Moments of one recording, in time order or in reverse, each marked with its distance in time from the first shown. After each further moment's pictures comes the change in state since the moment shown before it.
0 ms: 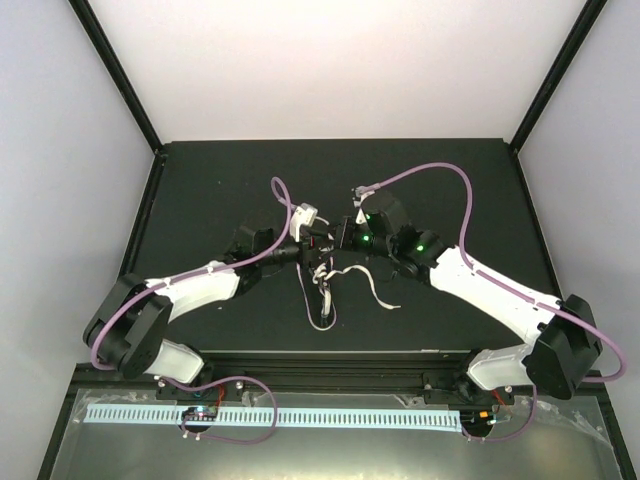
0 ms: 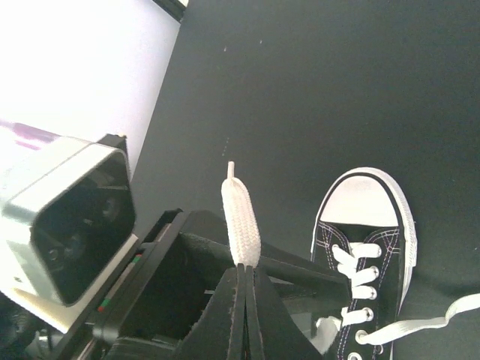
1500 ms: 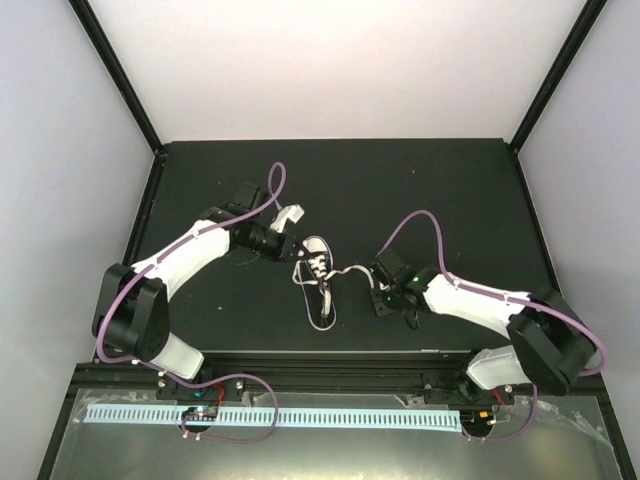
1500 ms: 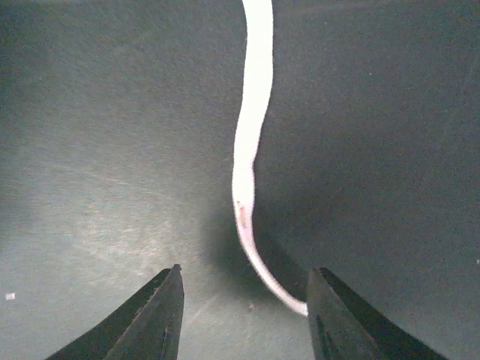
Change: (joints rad) left arm 0.189 0.087 0.362 -1.091 0.106 0.252; right arm -0.019 -0.010 -0.408 -0.246 0.111 -0.343
